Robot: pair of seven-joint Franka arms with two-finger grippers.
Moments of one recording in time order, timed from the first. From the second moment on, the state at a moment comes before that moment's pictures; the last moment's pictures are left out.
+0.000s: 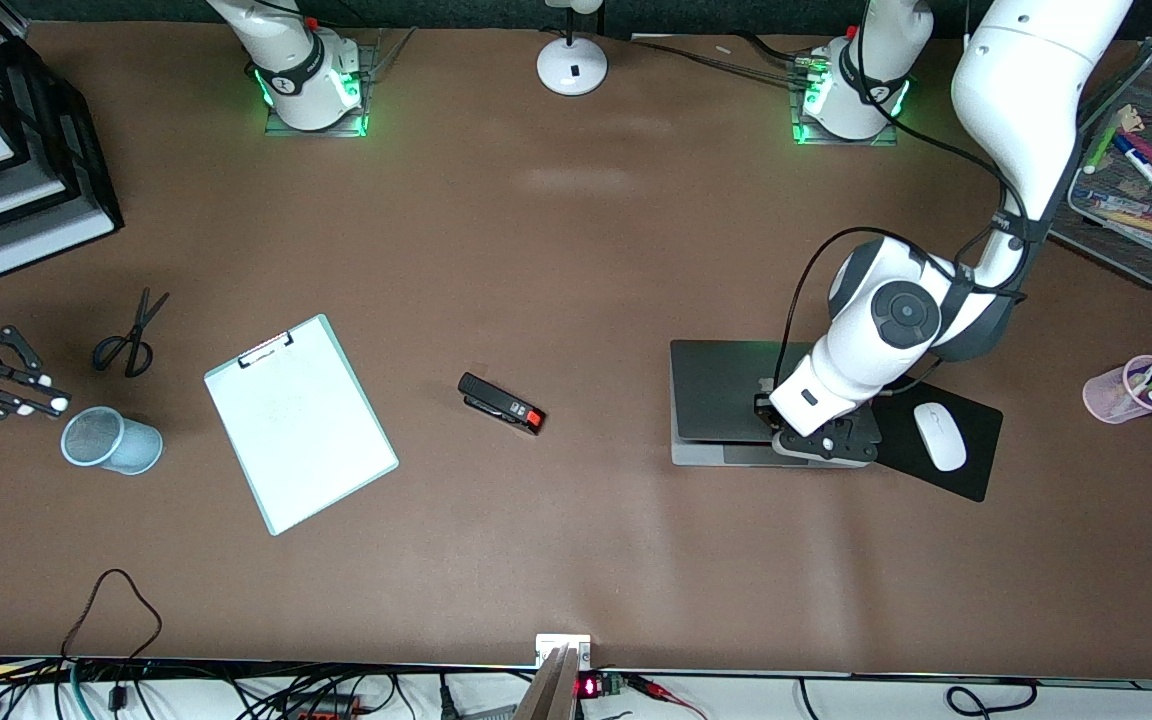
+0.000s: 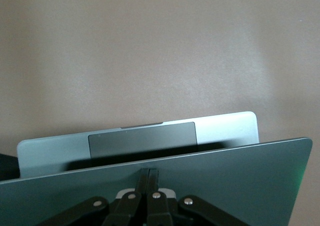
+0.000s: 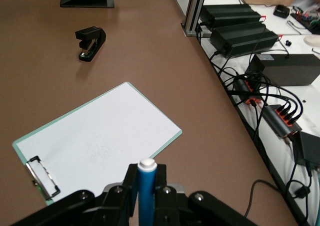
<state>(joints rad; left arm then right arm) 0.05 0.59 -0.39 -1.76 0.22 2.45 -0.32 -0.40 0.51 -0.05 -1.54 0.87 1.84 -2.19</state>
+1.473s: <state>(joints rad) 0.04 0.76 -0.36 -1.70 0.23 2.52 -0.32 -0.51 0.69 -0.05 -1.48 1.03 1.73 -2.41</state>
